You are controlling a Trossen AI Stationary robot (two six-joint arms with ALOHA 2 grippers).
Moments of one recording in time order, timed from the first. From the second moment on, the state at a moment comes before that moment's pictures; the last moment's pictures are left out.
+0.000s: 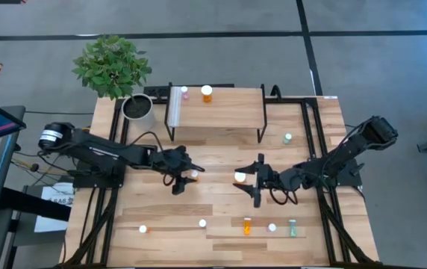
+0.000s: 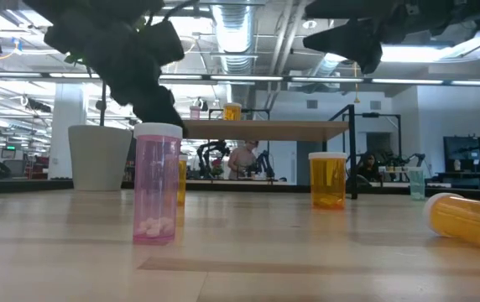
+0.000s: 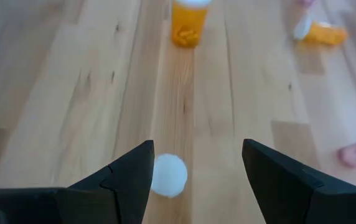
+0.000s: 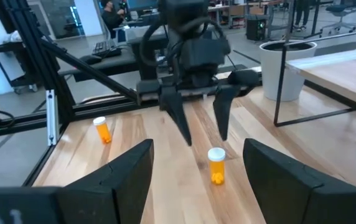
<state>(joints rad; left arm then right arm) -0.08 1.37 0.66 -0.01 -0.01 -0.15 0.43 1.35 0.54 0.68 0.57 0.24</state>
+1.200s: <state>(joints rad) -0.11 1.38 0.78 -0.09 0.01 -0.06 0.43 1.35 0.54 0.68 0.58 0.26</state>
